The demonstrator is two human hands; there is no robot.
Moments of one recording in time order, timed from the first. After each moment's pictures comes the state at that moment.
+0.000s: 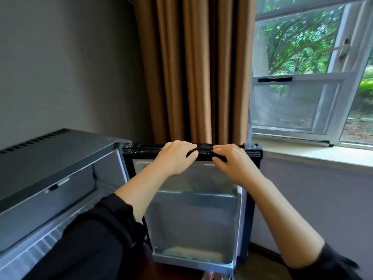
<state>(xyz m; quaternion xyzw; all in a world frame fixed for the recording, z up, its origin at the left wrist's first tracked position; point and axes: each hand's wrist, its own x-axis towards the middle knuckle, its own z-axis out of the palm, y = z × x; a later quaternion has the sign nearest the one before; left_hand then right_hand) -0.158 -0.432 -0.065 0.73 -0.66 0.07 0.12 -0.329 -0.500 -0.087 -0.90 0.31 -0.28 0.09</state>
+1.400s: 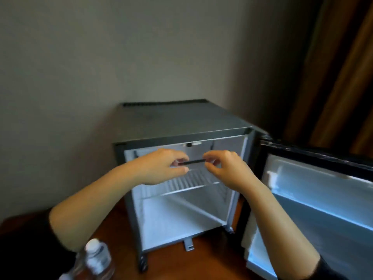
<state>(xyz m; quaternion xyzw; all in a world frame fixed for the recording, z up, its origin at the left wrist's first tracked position) -0.041 -0.174 -0.084 0.91 -0.38 -0.03 0.17 -0.086 -0.372 -0.112 -0.97 -0.03 -0.14 0.22</state>
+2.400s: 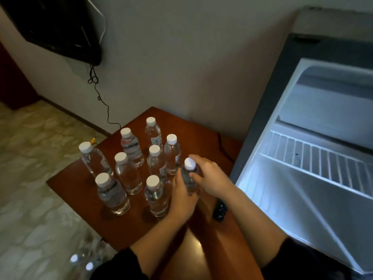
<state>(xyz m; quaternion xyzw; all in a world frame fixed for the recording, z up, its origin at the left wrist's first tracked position) -0.080 -0.061 -0.428 0.77 0.27 0.18 0.56 0.003 -0.133 -0.352 -0.86 -0.40 0.17 0.27</state>
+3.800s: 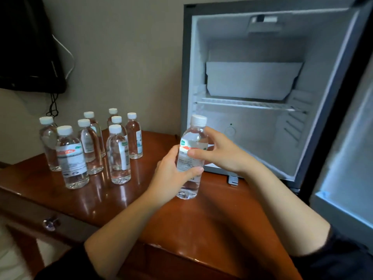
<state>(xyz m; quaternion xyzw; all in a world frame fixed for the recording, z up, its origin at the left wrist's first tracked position) -0.191 -0.176 -0.457 0.81 -0.05 0.27 0.52 -0.124 -0.318 -0.397 -0.75 -0.42 0.03 0.51</state>
